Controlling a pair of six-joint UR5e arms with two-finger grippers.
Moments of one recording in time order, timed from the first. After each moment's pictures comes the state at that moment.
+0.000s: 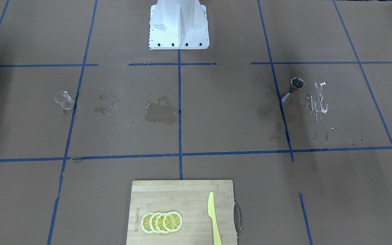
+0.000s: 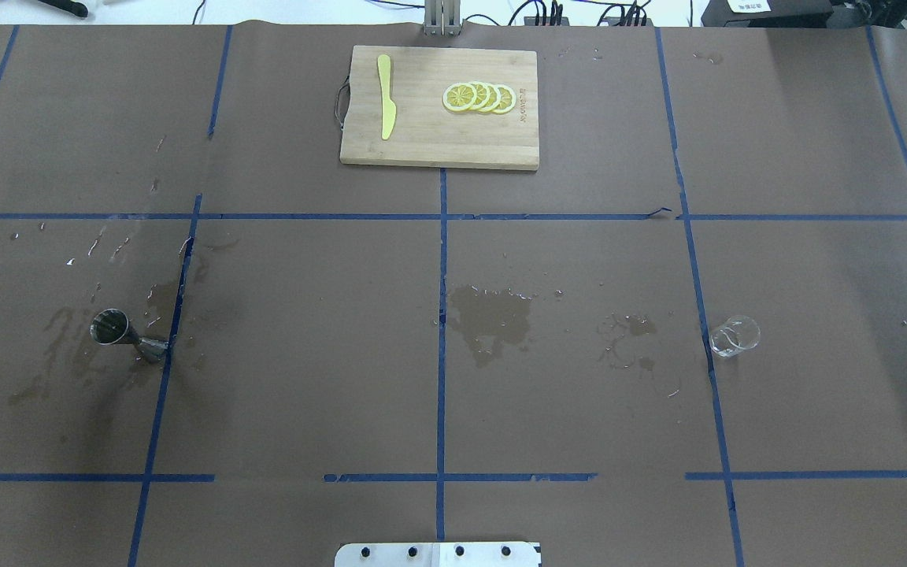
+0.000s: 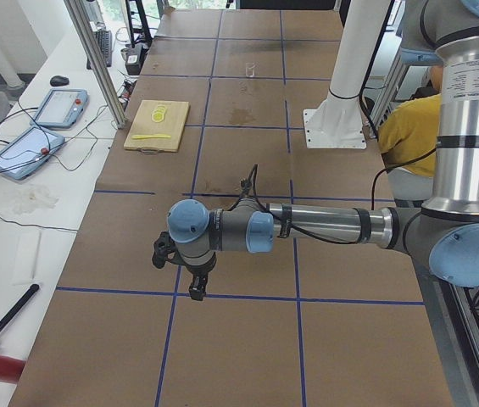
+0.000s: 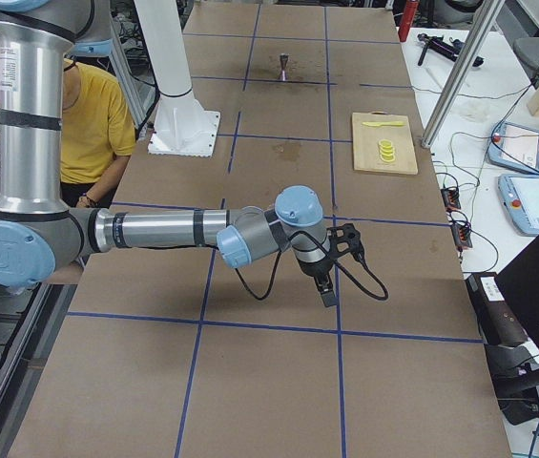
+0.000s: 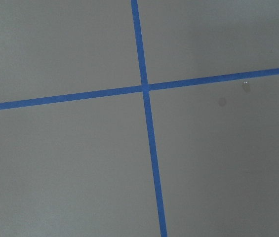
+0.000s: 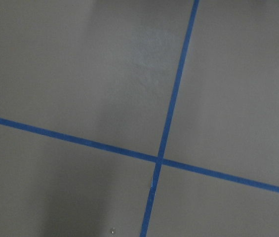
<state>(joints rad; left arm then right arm) -1.57 -1.56 -1.63 -1.53 -2.41 0.13 1.54 -1.63 1.73 -1.36 2.27 0.03</state>
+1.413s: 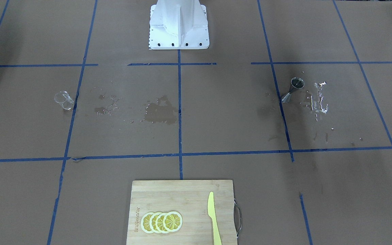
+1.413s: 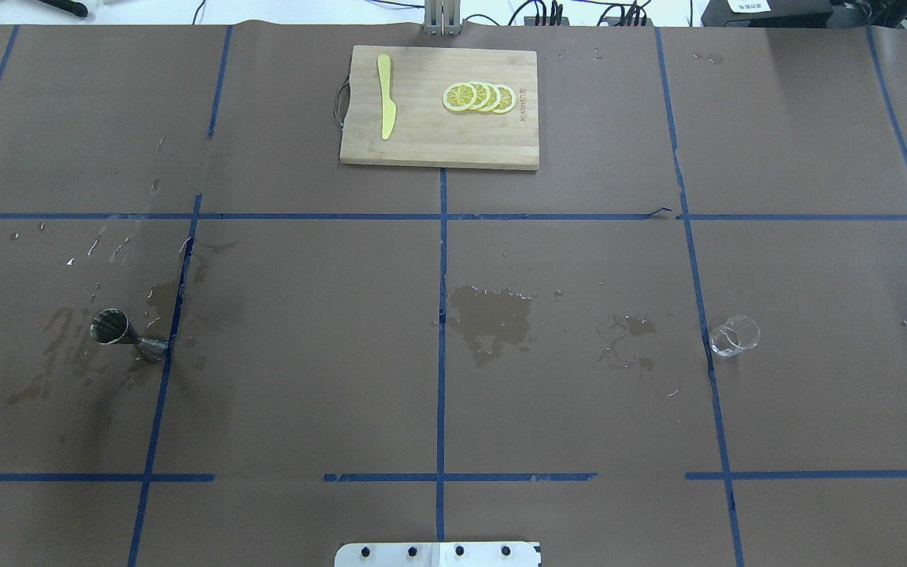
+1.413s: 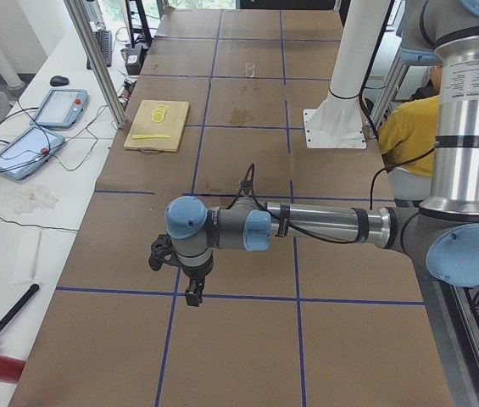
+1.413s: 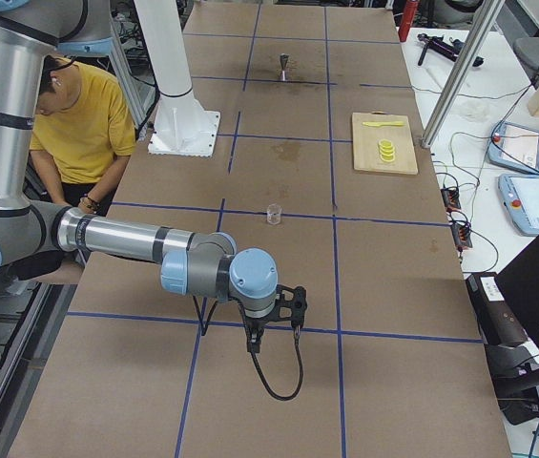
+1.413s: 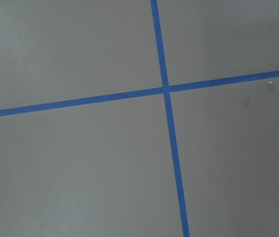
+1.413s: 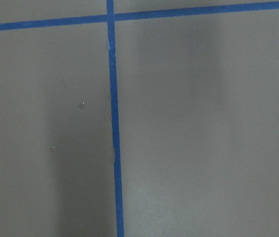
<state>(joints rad) -1.57 -1.56 -1.63 -1.54 -2.31 0.12 1.63 -1.84 1.72 -1.51 2.39 -0.02</state>
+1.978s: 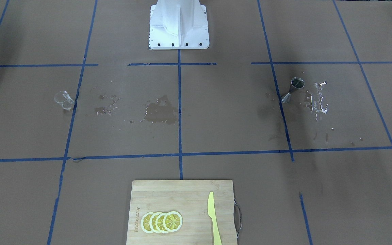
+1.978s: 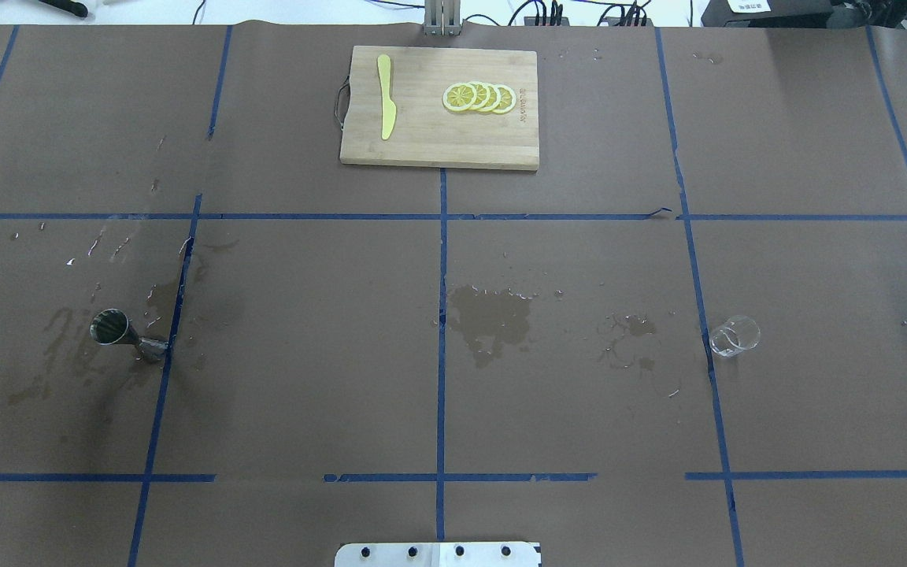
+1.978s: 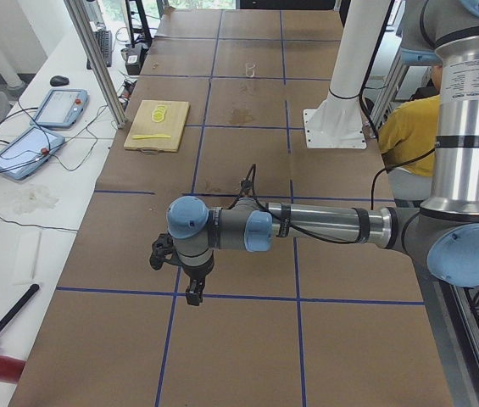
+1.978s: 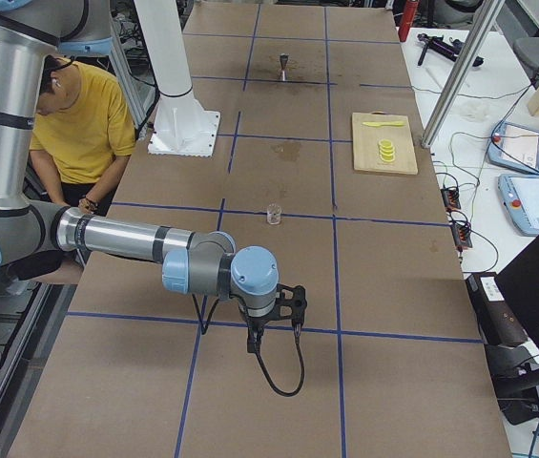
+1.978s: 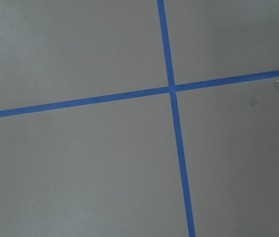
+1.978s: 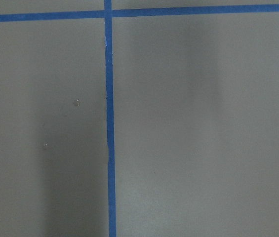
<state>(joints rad) -1.57 -1.56 -1.63 -1.55 -2.32 0.12 1.59 -1.83 1.74 -1.51 2.34 -0.02</state>
